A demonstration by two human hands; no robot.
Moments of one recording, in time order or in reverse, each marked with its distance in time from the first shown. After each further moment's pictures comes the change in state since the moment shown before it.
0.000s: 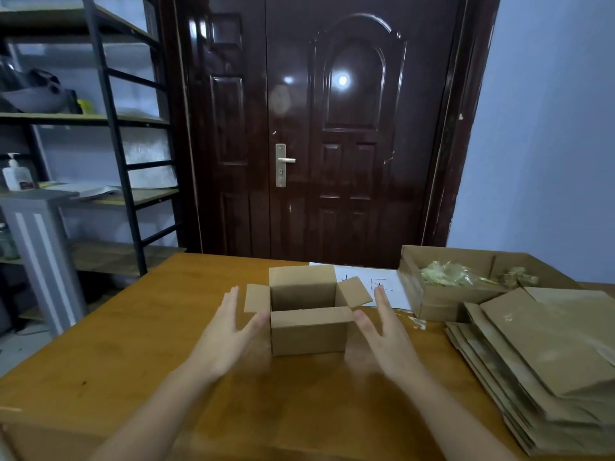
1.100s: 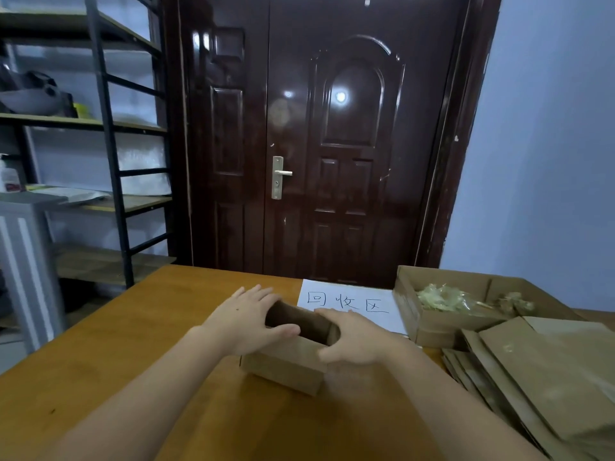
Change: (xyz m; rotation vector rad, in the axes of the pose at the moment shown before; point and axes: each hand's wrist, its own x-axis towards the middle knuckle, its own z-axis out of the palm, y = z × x) left_hand 0.073 0.052 -0.003 0.638 -0.231 0.311; right_hand 0.062 -0.064 -0.009 -0.403 -0.548 -0.012
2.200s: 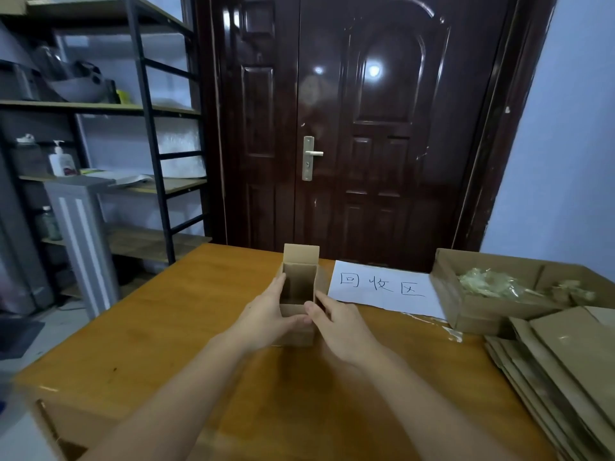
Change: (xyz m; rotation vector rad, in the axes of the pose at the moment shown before) left_hand -0.033 -0.012 0.030 -0.536 0.076 -0.228; right_hand 0.026 -0.050 0.080 0.237 0.285 -0.104
